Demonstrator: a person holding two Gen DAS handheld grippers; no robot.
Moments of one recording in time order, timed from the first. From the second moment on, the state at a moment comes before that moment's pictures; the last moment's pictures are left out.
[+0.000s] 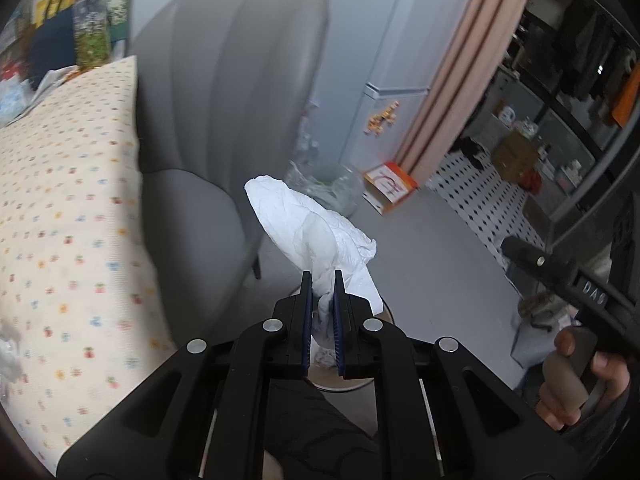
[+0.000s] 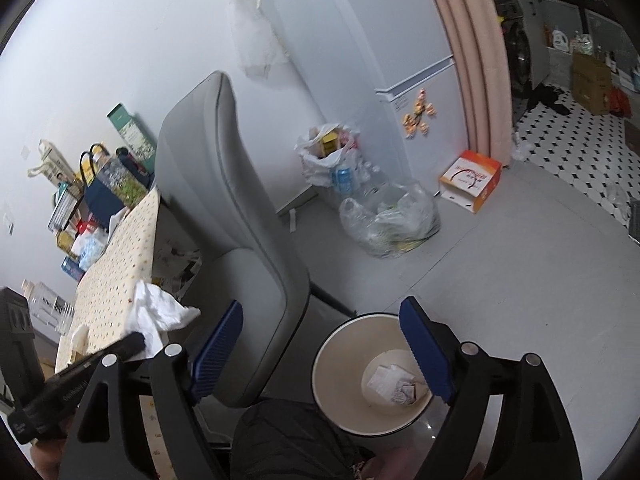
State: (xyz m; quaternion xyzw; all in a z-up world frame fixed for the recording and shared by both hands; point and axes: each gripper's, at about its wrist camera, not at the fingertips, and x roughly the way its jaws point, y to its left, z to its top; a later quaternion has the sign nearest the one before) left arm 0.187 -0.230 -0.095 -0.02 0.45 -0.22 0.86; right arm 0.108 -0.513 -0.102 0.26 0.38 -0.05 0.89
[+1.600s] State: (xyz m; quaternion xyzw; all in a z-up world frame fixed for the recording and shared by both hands) left arm 0.200 -0.200 -0.062 -0.11 0.42 -0.19 0.88; right arm 0.105 -0.501 -0.093 0.24 0.38 -0.04 0.89
